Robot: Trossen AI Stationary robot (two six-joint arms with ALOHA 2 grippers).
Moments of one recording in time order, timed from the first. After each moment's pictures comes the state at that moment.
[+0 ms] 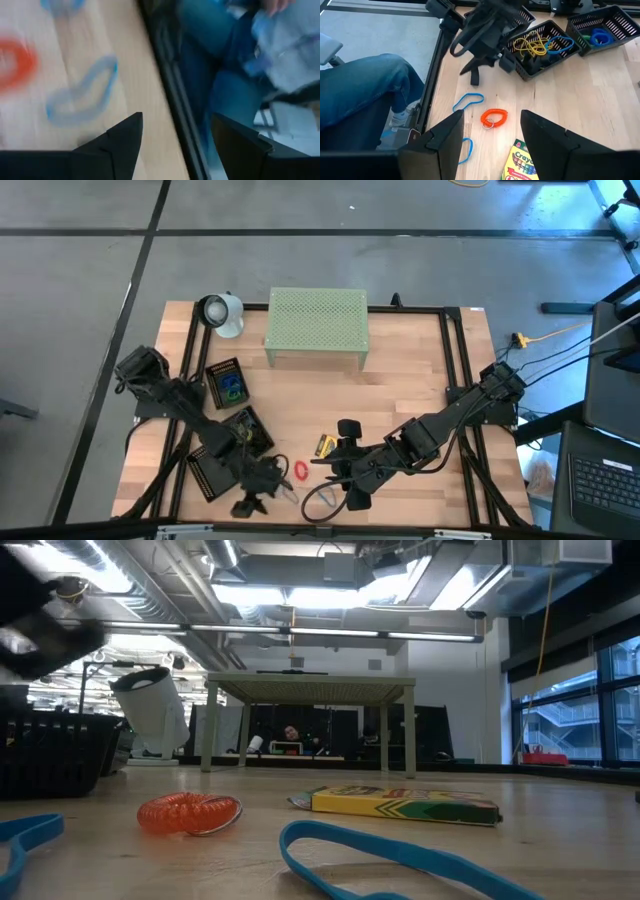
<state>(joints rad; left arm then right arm) -0.68 1.67 0.87 0.04 0.18 -0.60 0.60 1.84 1.78 -0.73 0.32 0.36</state>
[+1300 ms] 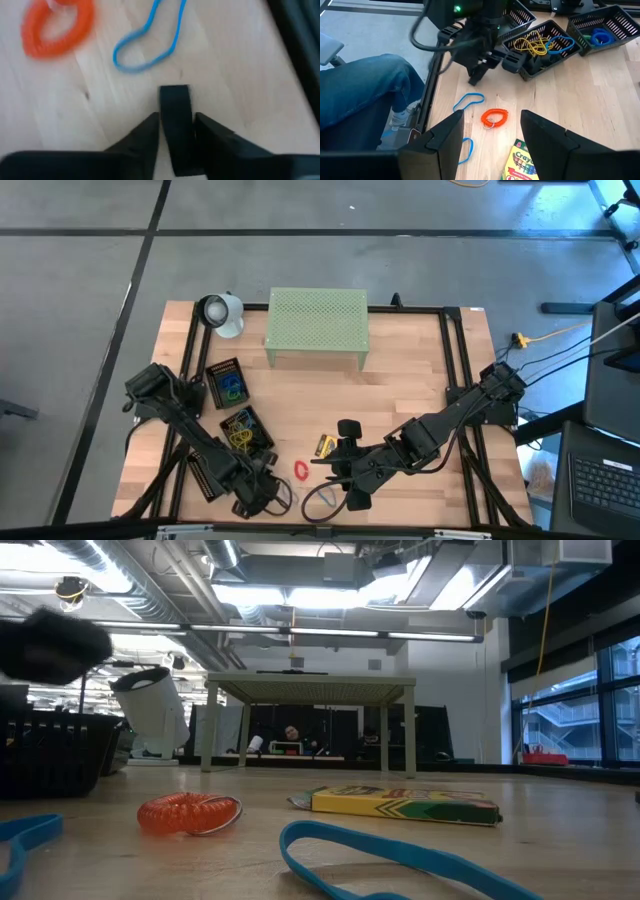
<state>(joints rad) -0.78 1.84 1.07 -0.43 -0.17 -0.37 0.60 1.84 1.78 -0.73 0.32 0.36</state>
